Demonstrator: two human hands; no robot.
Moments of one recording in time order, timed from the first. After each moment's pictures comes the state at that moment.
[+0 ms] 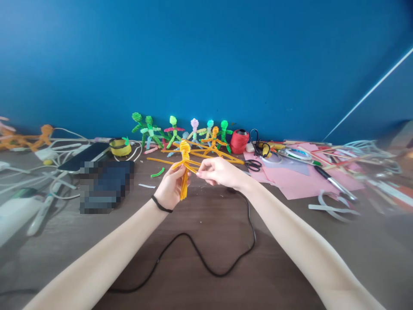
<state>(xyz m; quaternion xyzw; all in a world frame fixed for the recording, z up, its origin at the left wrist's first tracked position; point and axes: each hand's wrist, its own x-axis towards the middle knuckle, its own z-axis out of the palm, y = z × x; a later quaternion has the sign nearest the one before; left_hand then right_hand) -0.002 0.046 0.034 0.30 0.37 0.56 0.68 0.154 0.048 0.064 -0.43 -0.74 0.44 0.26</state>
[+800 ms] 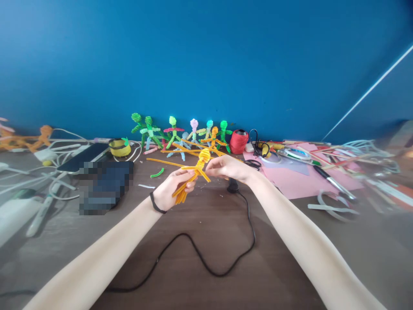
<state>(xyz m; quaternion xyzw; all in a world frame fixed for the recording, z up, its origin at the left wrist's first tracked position) -0.007 0.044 0.037 0.40 0.30 0.43 0.76 0.181 0.070 0.053 -0.42 -0.73 0.49 0.24</state>
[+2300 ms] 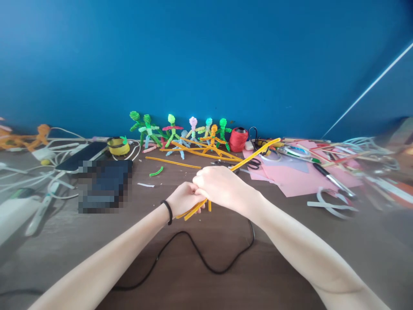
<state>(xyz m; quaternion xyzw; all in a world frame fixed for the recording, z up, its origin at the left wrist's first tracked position) 0.011 0.023 0.028 0.63 0.51 0.21 0.55 0.129 0.009 0.098 -0.43 -0.90 -0.02 -0.04</state>
